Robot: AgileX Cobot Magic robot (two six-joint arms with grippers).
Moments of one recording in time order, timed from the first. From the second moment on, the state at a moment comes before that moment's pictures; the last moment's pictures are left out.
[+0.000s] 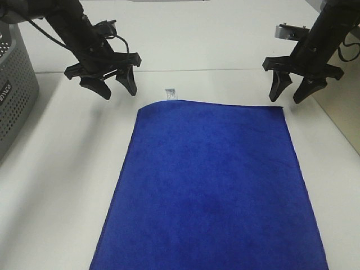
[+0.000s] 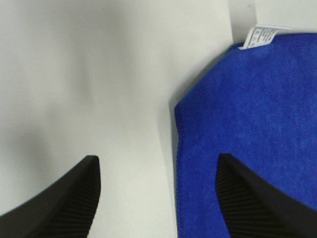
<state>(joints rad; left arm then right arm) -0.22 2.45 -2.14 -0.34 1.08 0.02 0.04 2.30 -1.87 0.25 1.07 -0.14</state>
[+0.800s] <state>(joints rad) -0.28 2.53 -2.14 -0.39 0.94 0.04 0.04 2.40 -1.87 0.16 1.00 -0.12</state>
